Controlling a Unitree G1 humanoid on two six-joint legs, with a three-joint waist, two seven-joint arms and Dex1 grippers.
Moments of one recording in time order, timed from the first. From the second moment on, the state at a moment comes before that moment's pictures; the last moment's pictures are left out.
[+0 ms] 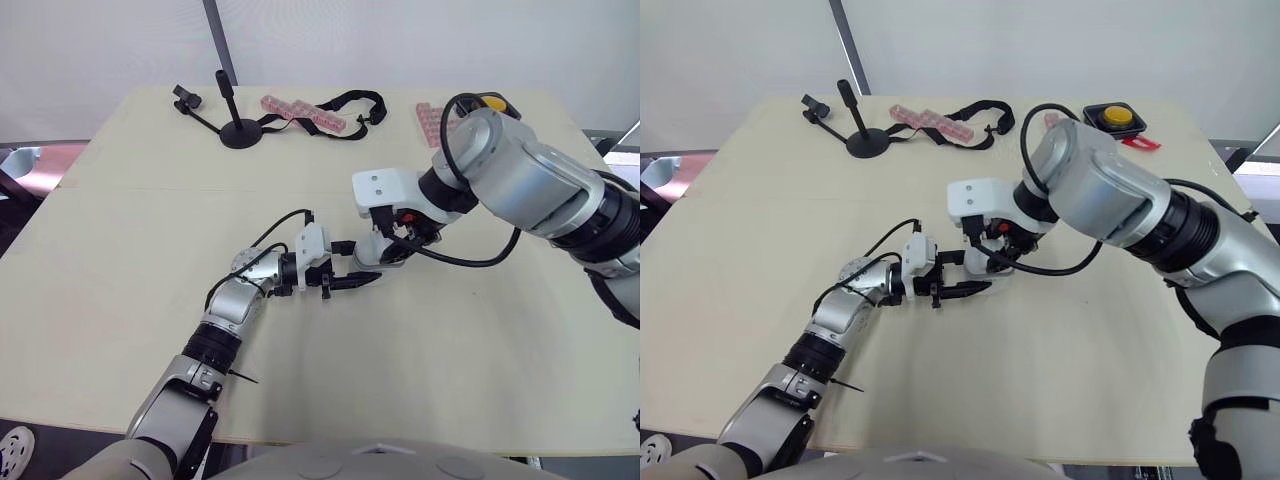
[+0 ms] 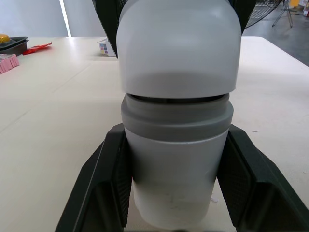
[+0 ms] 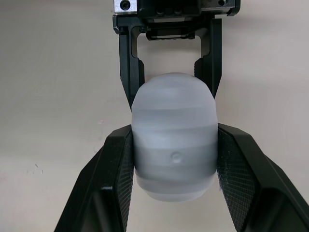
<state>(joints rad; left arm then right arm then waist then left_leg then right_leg) -0.42 0.18 -0.29 0.29 -0.26 -0.14 -1.12 -1.27 -0.75 0.83 -0.30 0.17 1.11 1.43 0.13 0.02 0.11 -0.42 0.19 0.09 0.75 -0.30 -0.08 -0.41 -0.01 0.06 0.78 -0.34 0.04</state>
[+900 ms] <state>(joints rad) -0.42 0.17 -0.30 0.29 -0.26 -0.15 -1.12 -1.24 -0.80 0.89 -0.30 0.17 1.09 1.45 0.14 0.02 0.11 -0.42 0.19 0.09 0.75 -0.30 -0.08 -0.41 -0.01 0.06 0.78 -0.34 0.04</state>
